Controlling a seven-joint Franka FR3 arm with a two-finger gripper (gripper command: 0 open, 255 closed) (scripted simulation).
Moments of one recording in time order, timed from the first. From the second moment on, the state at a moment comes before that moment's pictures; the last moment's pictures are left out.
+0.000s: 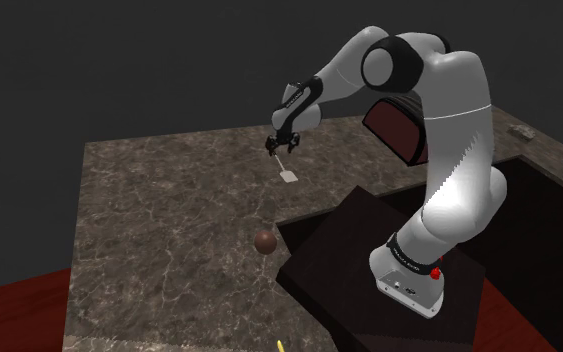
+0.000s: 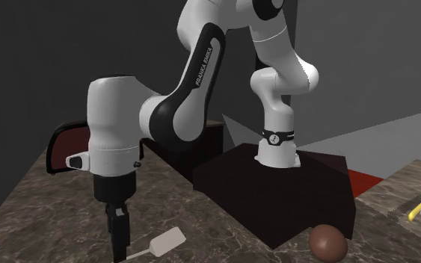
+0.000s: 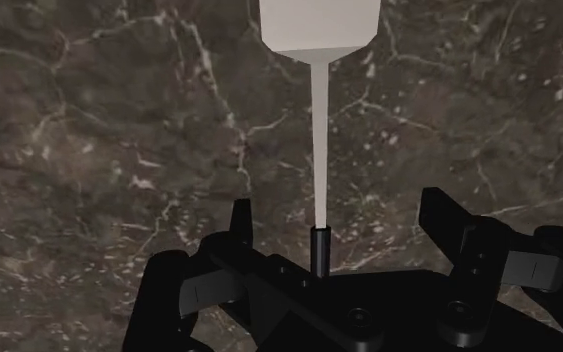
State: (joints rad) arm -0.18 0.71 -0.09 -1.93 0.11 2.69 0.10
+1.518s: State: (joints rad) arm -0.19 0.78 -0.09 -1.89 0.12 2.73 0.09
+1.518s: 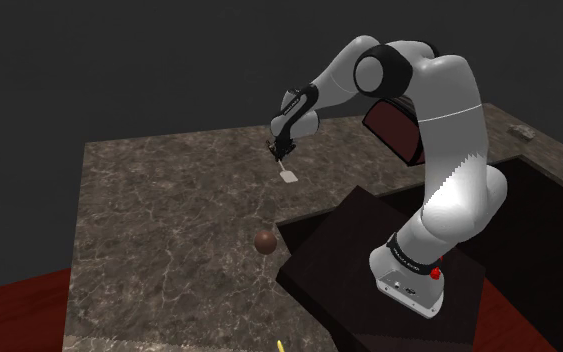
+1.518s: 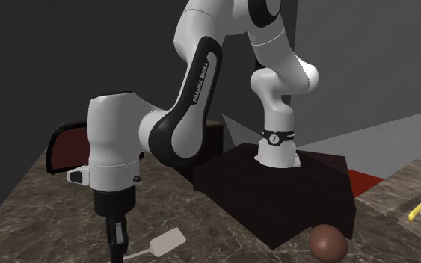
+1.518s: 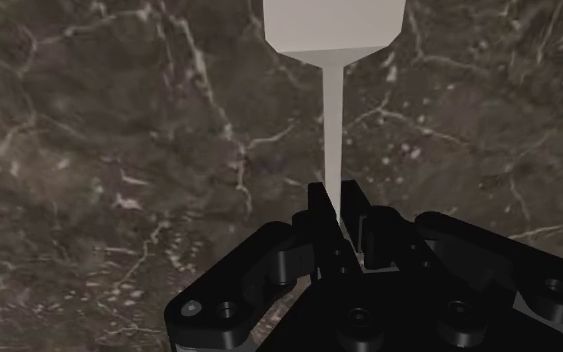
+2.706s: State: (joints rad) arm -0.17 0.57 -0.11 -1.96 0.10 2.59 0.11
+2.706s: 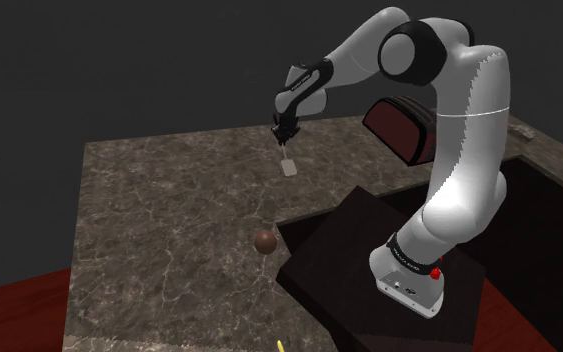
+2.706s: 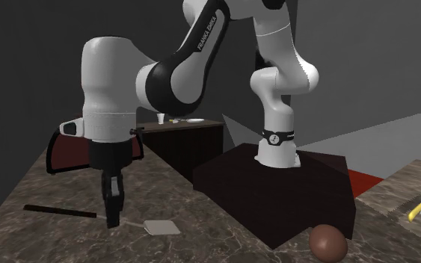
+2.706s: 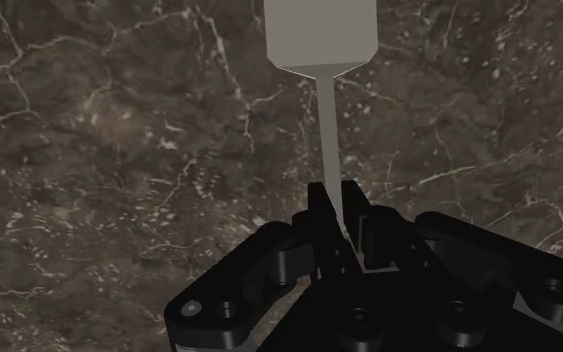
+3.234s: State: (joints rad) arm -0.16 0.49 -0.13 -1.96 0.08 2.51 0.12
